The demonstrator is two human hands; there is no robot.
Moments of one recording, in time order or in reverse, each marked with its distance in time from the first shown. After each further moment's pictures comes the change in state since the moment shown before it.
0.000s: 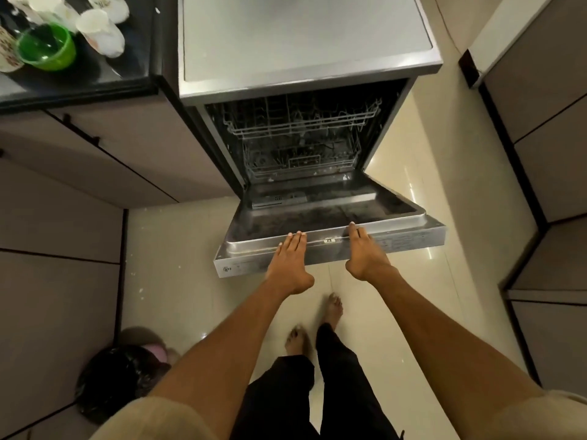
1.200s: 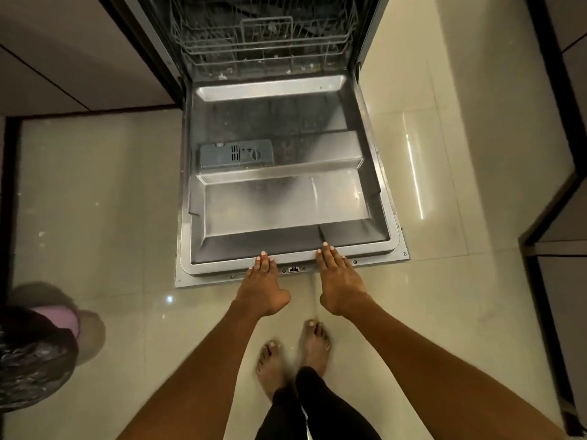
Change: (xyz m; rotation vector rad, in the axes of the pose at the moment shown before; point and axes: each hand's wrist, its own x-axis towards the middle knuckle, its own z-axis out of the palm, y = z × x) left_hand 0.076 -0.050 0.358 -0.037 -0.243 -0.197; right_hand 0.038 0.175 0.334 -0.369 -0.263 -0.140
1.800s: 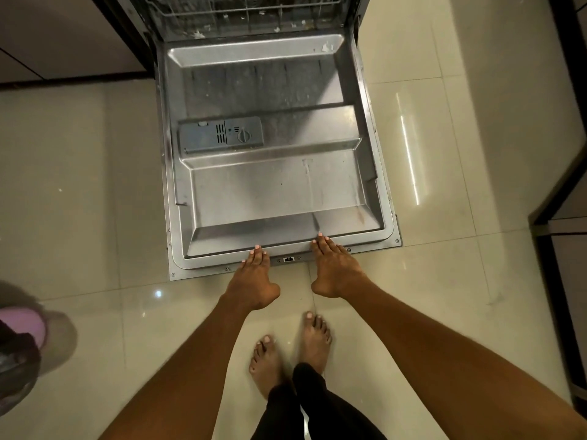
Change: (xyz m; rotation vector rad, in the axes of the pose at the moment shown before) left_hand 0.057 -0.035 0.056 -0.036 -0.032 0.055; right_hand 0.060 0.008 0.050 0.060 -0.096 -0.005
